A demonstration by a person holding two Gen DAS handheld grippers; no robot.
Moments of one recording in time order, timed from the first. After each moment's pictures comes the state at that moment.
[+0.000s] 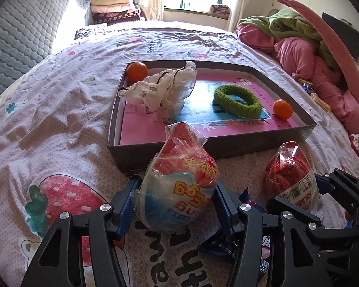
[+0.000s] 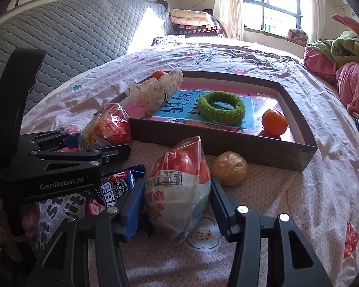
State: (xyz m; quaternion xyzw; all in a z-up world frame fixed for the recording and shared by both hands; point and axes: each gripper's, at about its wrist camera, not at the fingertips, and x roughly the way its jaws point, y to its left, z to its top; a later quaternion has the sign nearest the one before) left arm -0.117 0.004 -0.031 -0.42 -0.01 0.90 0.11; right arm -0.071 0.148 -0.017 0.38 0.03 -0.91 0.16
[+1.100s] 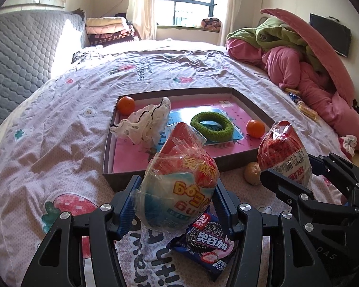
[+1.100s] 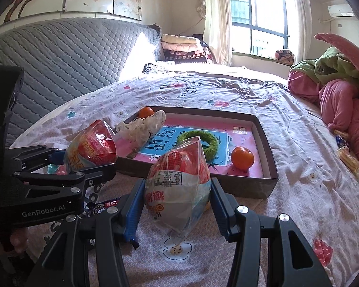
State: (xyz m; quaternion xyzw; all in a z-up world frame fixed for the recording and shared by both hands) left arm -0.090 0.029 0.018 -0.37 0.02 0.92 0.12; right arm -0.061 0.172 0.025 0.31 0.03 -0.94 0.13
